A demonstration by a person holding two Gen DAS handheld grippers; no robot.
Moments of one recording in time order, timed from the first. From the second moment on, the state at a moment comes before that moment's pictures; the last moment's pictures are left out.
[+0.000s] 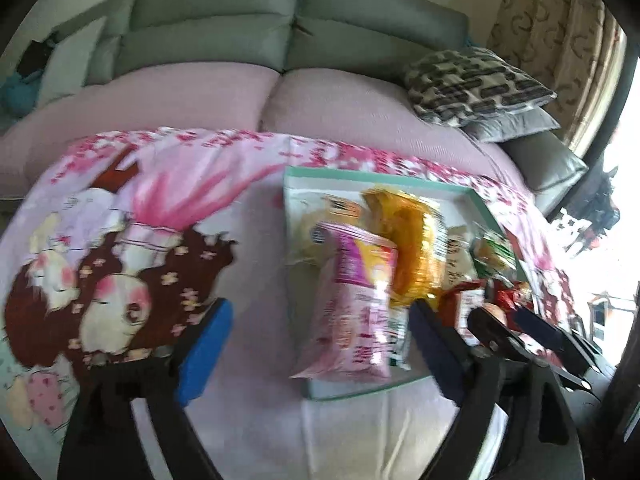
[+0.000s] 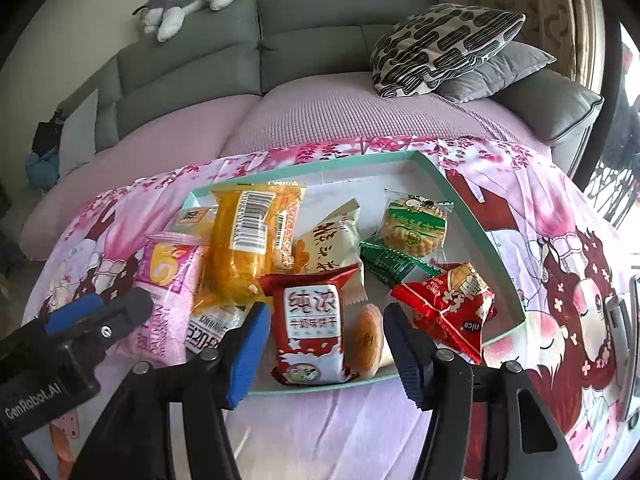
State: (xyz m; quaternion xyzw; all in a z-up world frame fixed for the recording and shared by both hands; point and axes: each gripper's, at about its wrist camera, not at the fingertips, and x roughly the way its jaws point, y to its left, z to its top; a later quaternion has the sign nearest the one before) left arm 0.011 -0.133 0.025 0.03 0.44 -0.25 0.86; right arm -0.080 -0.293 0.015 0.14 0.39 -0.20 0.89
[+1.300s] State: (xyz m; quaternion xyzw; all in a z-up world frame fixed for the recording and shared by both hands) left arm -0.005 -0.075 -0.019 0.14 0.45 -0.07 0.88; right arm -0.100 -0.244 -0.008 0.09 0.41 -0.20 0.89
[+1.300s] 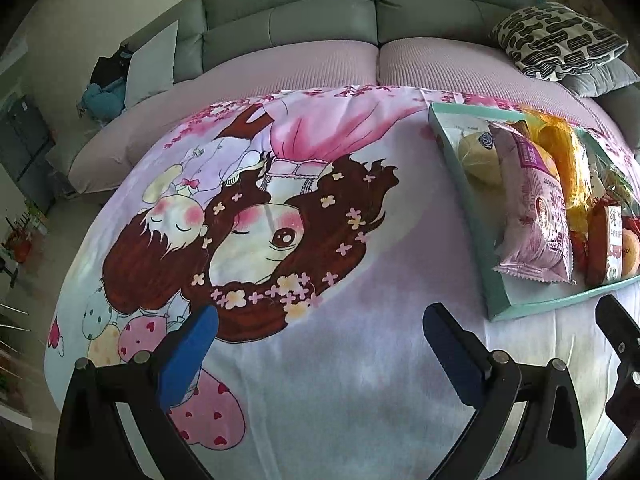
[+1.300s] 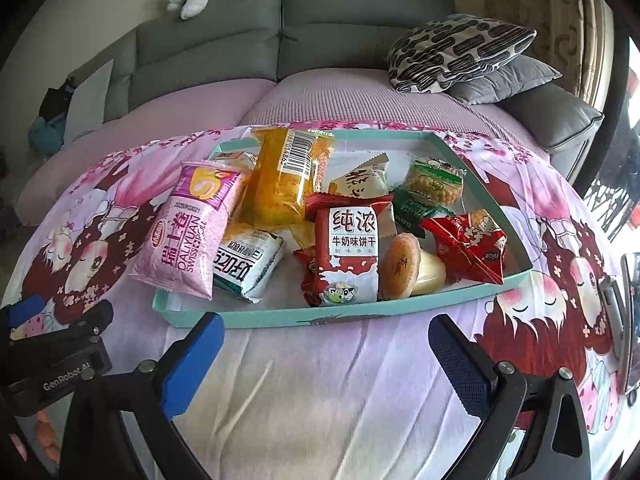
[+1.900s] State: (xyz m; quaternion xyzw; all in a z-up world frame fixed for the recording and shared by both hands) left arm -0.001 -0.073 -0.023 0.13 0.46 -0.08 0.87; right arm -0.097 -0.240 -0.011 0.08 0.41 -0.20 0.89
